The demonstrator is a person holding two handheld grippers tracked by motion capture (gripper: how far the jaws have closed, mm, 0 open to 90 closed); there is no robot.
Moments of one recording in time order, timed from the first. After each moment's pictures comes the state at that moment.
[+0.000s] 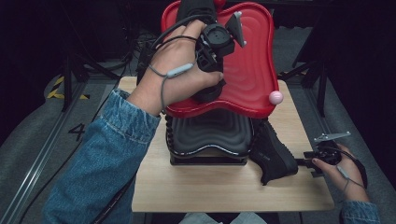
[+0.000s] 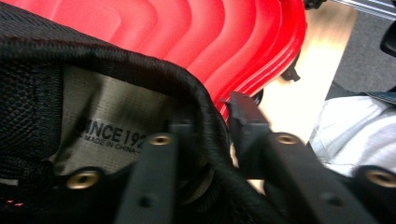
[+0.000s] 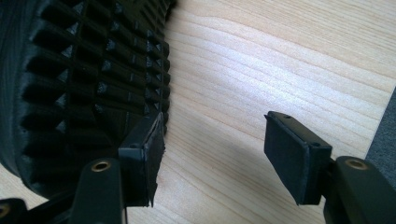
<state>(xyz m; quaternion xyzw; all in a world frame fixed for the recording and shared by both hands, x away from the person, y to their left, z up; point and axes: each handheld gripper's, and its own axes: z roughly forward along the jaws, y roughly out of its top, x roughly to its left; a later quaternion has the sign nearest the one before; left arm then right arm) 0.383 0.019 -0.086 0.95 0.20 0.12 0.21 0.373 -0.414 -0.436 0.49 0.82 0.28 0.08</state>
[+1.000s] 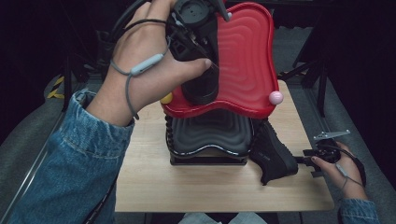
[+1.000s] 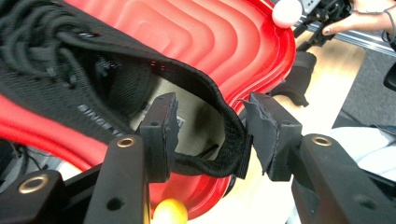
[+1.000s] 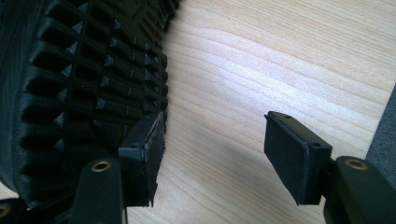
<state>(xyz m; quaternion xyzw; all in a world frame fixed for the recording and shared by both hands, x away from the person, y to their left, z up) 0.339 0.060 -0.035 0.92 0.22 0.18 0.26 0.377 -0.412 -0.433 0.49 0.82 0.28 0.08</state>
